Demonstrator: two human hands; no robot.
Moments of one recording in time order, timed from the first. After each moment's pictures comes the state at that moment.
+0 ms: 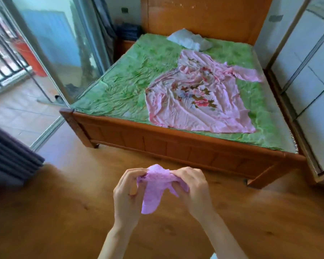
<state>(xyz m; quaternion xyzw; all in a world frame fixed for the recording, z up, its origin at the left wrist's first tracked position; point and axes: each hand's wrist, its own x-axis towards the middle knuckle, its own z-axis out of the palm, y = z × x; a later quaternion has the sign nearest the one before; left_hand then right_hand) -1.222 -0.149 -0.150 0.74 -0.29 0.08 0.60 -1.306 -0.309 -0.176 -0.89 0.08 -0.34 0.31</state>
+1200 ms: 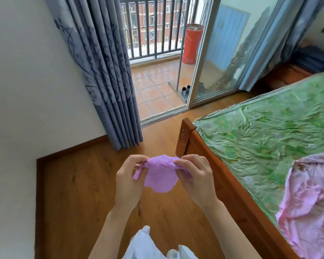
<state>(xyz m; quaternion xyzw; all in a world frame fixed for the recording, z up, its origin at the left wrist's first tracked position) -0.813 0.088 -0.153 0.80 0.02 0.29 0.52 -0.750 -0.090 -0.162 -0.83 -0.30 -0.27 0.38</state>
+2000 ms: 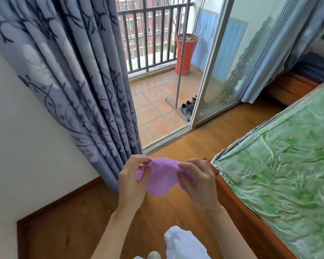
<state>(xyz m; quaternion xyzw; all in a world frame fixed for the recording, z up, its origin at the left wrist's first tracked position) -0.490 0.286 -0.147 0.83 -0.01 0.28 0.48 -0.458 0.102 -0.154 -0.85 -0.23 -0.27 0.39</state>
